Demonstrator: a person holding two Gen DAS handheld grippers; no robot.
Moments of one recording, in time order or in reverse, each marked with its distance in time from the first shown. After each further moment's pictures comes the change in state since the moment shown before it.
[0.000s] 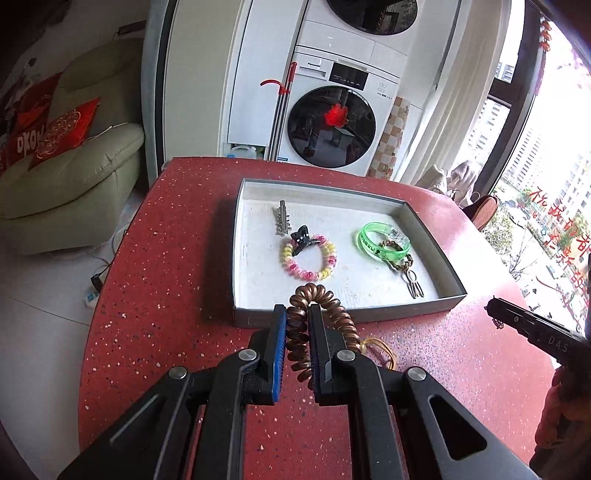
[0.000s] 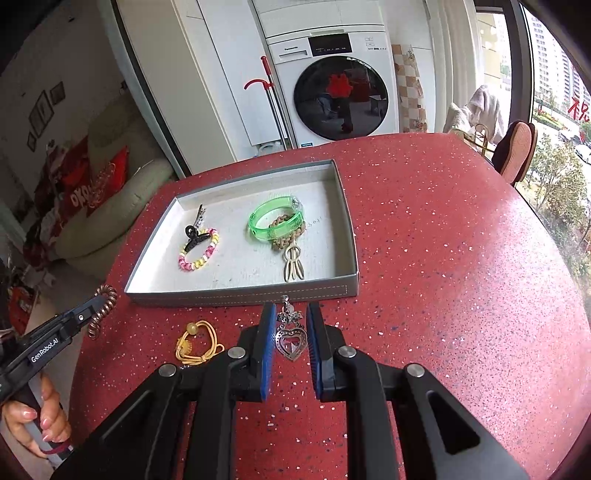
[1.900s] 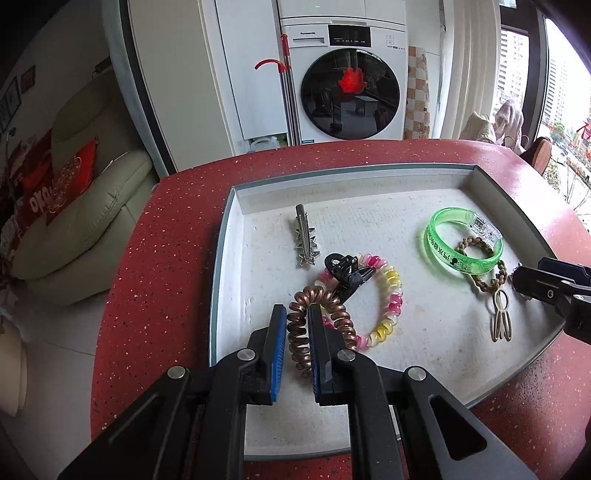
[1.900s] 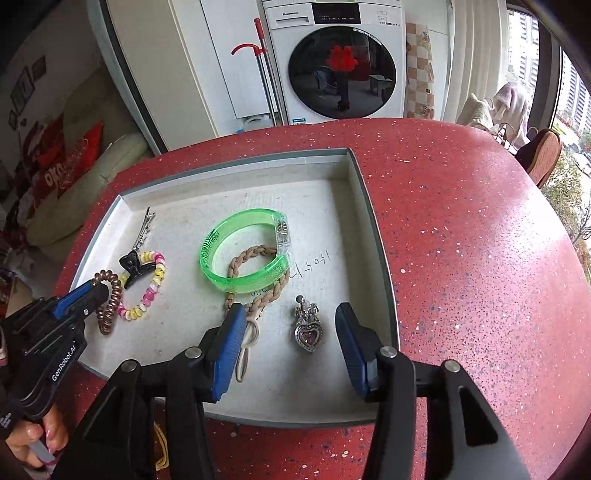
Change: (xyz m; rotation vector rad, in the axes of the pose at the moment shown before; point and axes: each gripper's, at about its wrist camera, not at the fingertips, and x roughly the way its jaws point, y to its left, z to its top) left arm 0.118 -0.024 0.037 0.196 0.072 0.247; right arm 0.103 0.002 0.054 -0.034 0.098 -0.061
